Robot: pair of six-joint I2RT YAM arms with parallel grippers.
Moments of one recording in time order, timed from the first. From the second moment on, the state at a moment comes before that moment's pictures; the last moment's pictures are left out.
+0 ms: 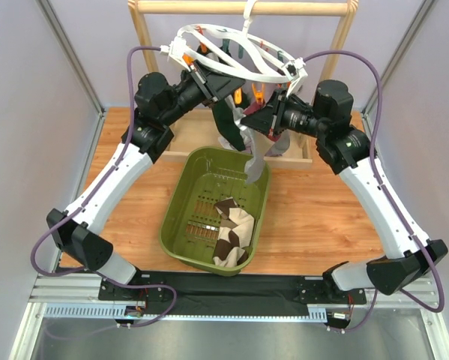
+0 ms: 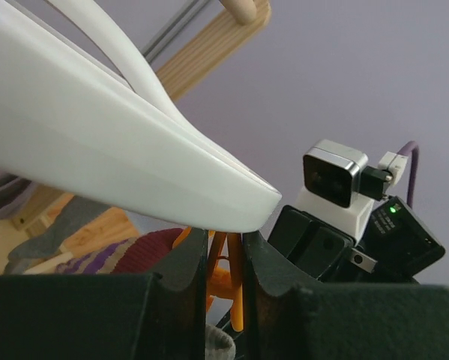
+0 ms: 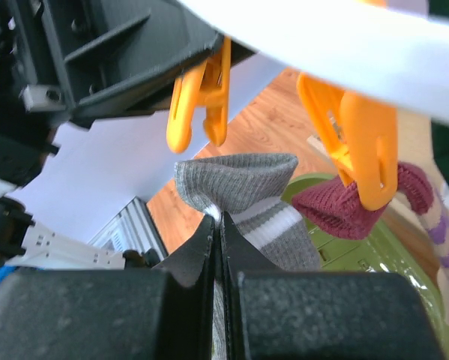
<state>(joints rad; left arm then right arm) -0.53 1.54 1.67 0.13 0.39 -0.98 0.45 1.38 1.62 -0.35 -0.62 0.49</state>
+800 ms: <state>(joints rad) -0.61 1.51 1.76 -0.08 0.17 -0.82 0.50 1.41 1.74 -0.49 -0.38 0.42</state>
